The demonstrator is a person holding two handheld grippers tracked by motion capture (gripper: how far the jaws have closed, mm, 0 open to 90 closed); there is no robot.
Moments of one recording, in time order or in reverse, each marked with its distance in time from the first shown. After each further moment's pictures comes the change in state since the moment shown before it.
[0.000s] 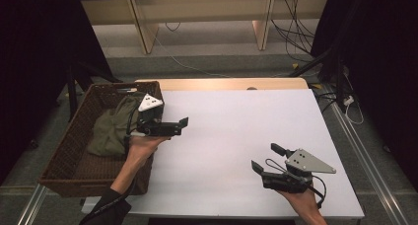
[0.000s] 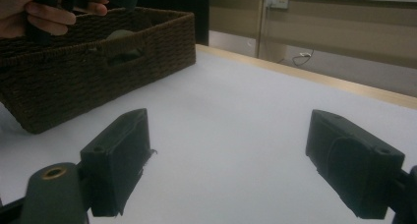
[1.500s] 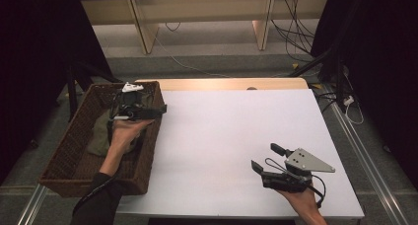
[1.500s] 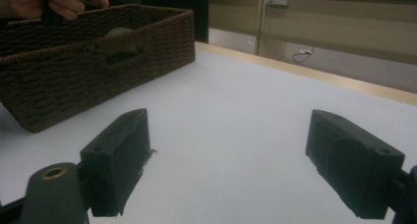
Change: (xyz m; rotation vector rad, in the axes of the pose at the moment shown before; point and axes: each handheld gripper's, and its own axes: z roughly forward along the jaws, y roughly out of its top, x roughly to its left) left arm 0.071 0.014 0.006 0.101 0.160 -0.094; right arm -0.001 -0.001 0.002 0.008 -0.001 0.006
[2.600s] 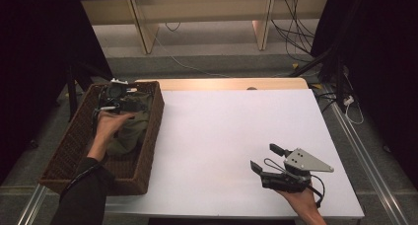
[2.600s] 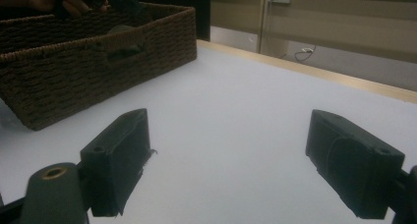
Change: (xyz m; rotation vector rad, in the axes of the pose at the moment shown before) left arm 0.070 0.002 0.021 0.210 0.184 -0.092; right arm 0.001 -0.001 0.002 0.007 0.006 0.000
